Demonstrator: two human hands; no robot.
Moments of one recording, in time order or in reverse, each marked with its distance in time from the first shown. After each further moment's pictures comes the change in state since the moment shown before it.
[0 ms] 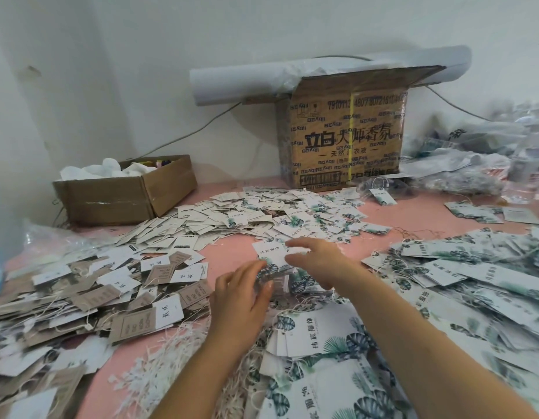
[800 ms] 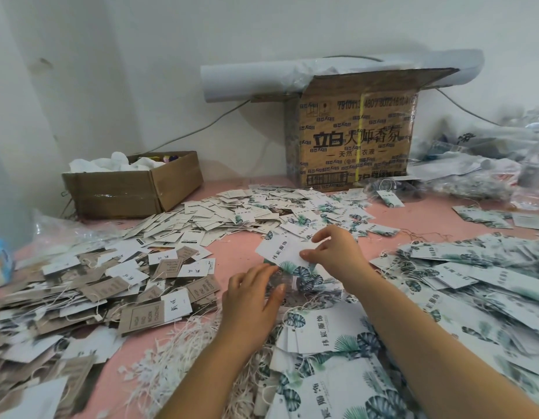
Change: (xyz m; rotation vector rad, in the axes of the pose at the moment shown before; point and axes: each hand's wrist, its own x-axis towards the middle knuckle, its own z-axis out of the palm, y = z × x) left_hand 0.003 -0.012 0.010 0.091 -0.042 0.030; right_hand 0.009 0.006 0.000 0.036 0.247 -0.040
